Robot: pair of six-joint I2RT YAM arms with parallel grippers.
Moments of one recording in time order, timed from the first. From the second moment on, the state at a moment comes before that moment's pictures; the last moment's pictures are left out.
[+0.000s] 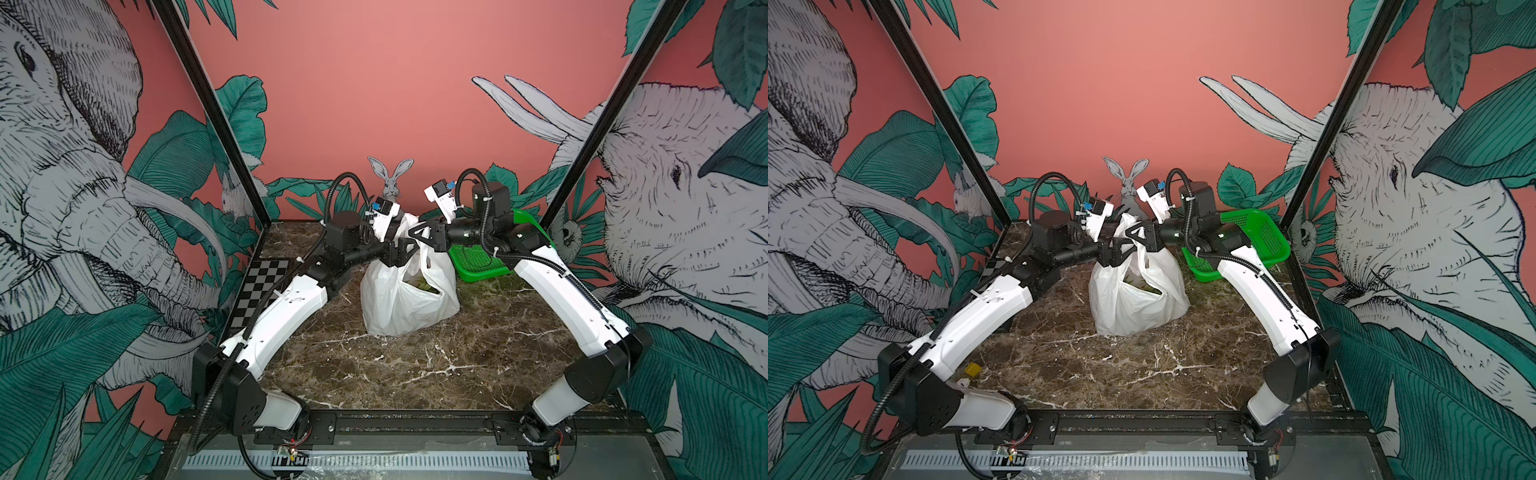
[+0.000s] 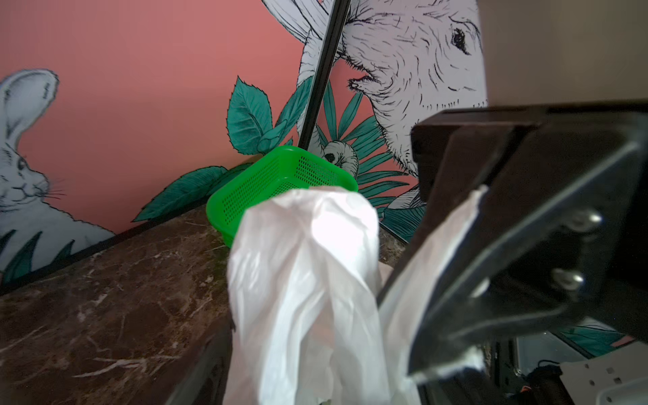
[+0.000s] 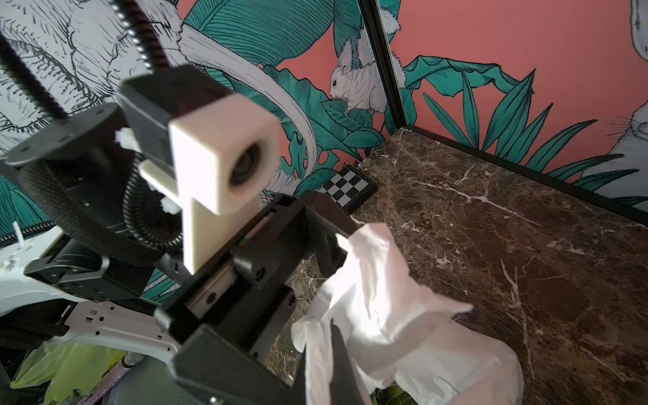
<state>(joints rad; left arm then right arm) -0.55 1.38 1.30 -0.12 0.49 -0.18 0.53 1.60 1.76 -0.55 -0.72 0.19</state>
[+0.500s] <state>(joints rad) -0.54 1.09 1.17 -0.14 0.33 -0.18 0.54 1.54 1.73 -0.62 -0.76 0.17</state>
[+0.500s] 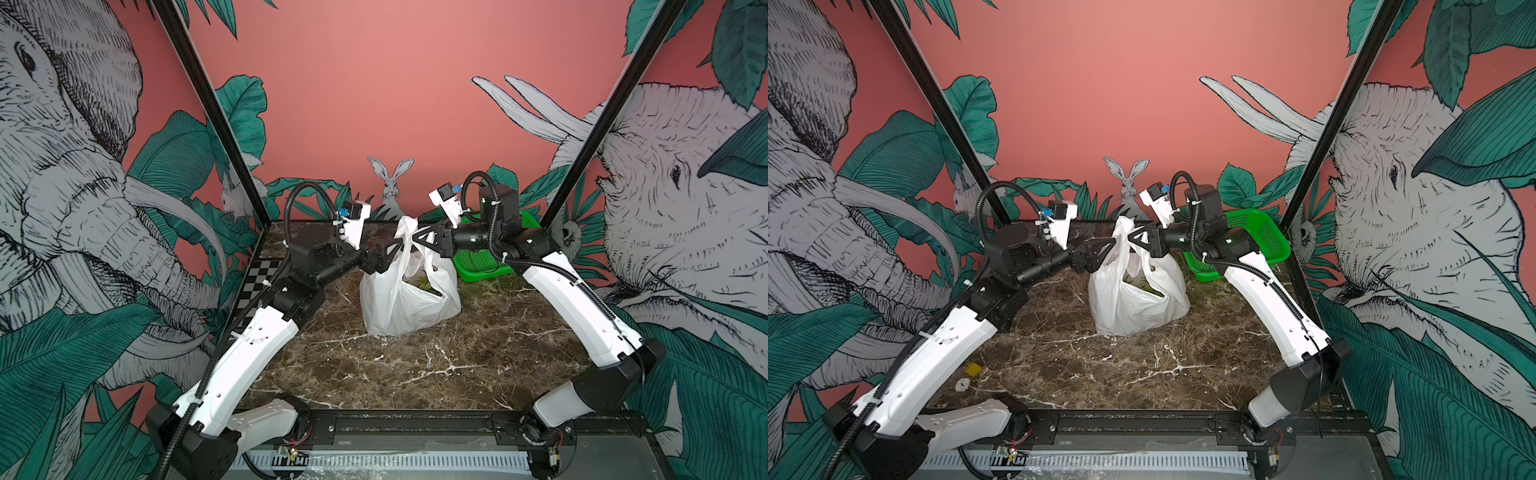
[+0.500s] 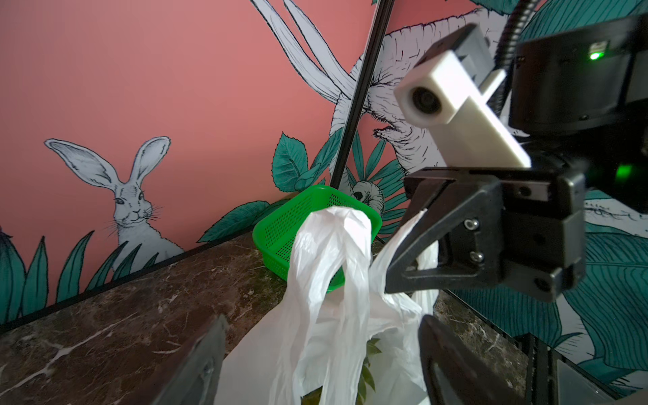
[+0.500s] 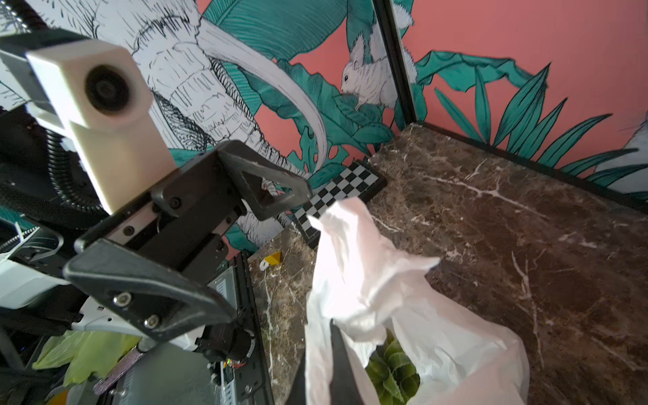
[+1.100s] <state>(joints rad) -0.54 1.04 1.05 -0.21 0.47 -0.23 0.65 1.66 1.91 -0.78 -0.80 0.09</state>
